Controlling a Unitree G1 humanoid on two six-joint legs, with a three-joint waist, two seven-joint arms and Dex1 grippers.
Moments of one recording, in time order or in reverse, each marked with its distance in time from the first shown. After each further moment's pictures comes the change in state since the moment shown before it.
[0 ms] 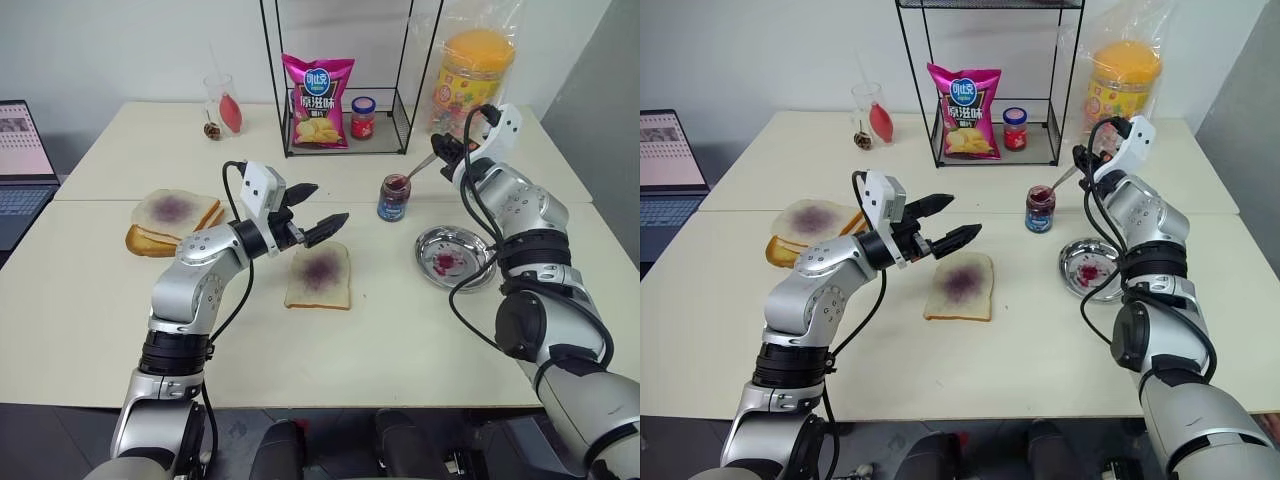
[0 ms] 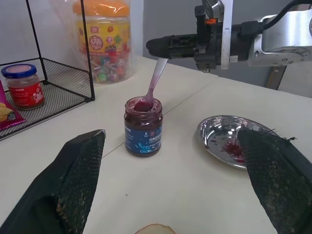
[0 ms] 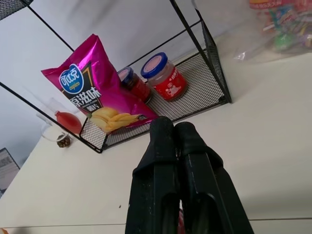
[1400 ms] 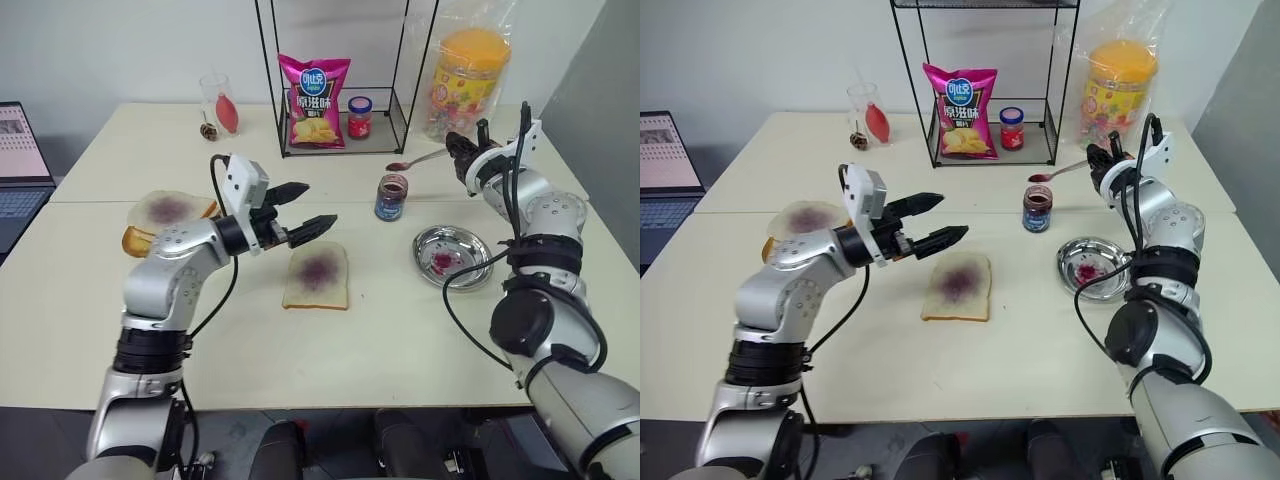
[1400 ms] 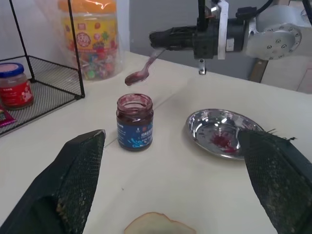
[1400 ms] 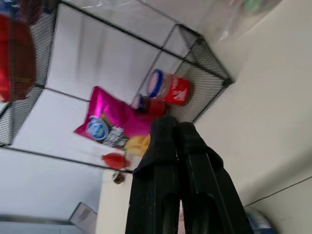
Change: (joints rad) left arm 0.015 0.157 0.048 -0.060 -0.094 0.085 -0.112; right arm 0.028 0.100 -0.297 -0.238 0.362 0.280 -0.297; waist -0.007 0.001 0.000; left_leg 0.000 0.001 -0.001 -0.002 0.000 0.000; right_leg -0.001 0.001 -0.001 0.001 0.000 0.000
